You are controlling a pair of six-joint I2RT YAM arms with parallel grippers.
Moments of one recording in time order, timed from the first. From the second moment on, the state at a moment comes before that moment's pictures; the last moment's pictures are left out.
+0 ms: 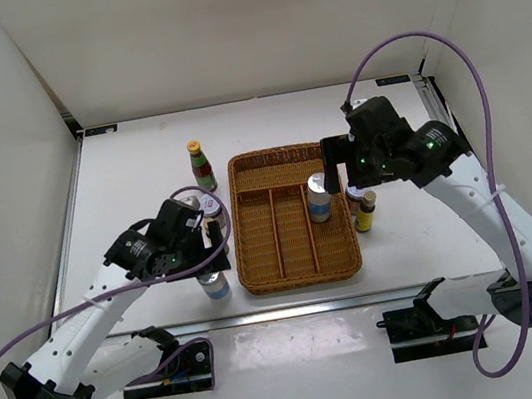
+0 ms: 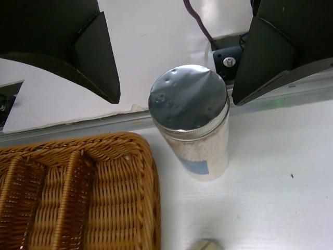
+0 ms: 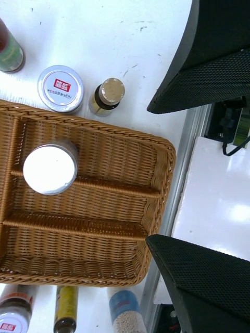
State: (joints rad) left arm -0.65 0.99 0.99 -1.06 -0.04 -0.63; right arm 0.64 1.26 1.55 -1.17 0.12 0.43
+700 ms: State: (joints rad) left arm -0.67 1.14 1.10 -1.20 -0.02 -0.64; right arm 0.64 1.25 1.55 -1.22 0.16 0.44
